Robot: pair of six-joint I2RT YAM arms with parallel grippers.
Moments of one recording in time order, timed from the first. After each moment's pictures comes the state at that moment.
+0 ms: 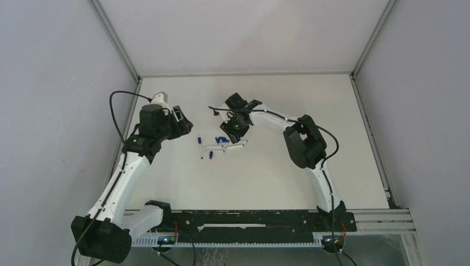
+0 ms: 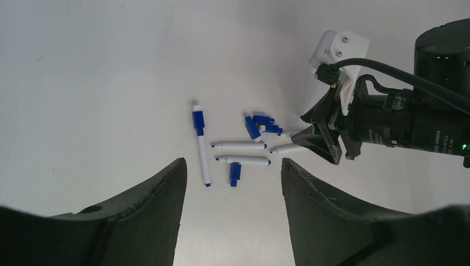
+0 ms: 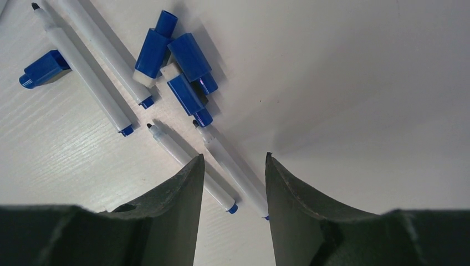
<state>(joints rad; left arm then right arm) -0.18 1.02 0.91 -0.47 0.04 -0.44 0.70 2.24 1.79 -0.72 -0.24 -0.25</state>
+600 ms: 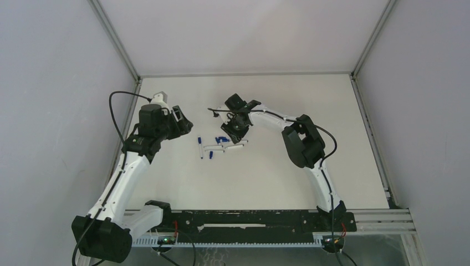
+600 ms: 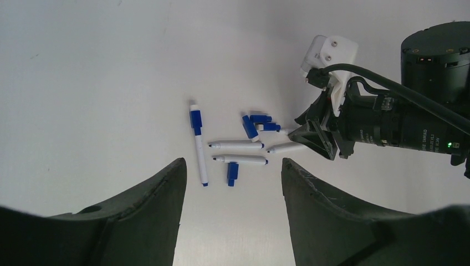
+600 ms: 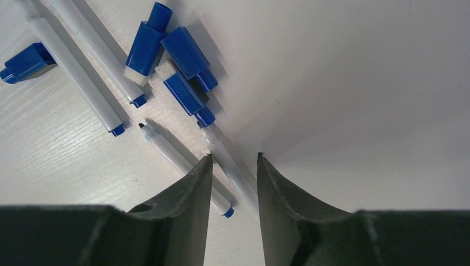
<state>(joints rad) -0.17 1.02 0.91 -0.47 0.07 -0.44 0.70 2.27 1.81 -0.73 -0.23 -0.27</state>
